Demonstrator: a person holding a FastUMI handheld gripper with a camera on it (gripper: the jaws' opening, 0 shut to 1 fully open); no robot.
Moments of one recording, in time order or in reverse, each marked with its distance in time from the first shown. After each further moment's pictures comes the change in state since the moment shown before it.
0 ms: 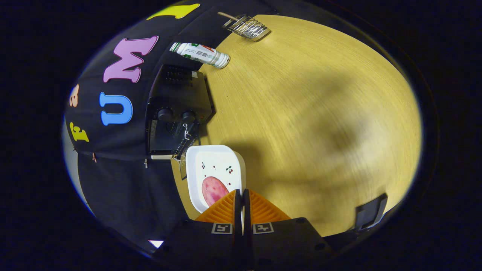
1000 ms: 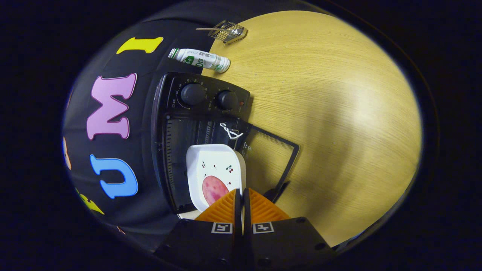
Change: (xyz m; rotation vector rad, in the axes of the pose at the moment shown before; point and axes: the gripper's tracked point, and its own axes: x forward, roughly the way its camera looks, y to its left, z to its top) arm 0.173 0.189 -0.017 0.557 -0.480 -0.034
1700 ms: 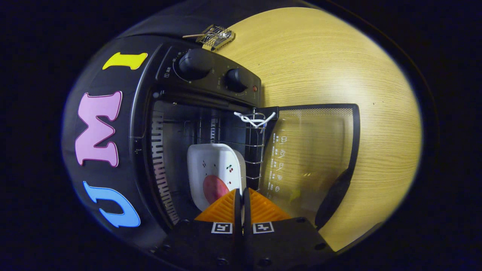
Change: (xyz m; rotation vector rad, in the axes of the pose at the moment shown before) arm 0.080 0.049 -0.015 0.164 -0.186 -0.032
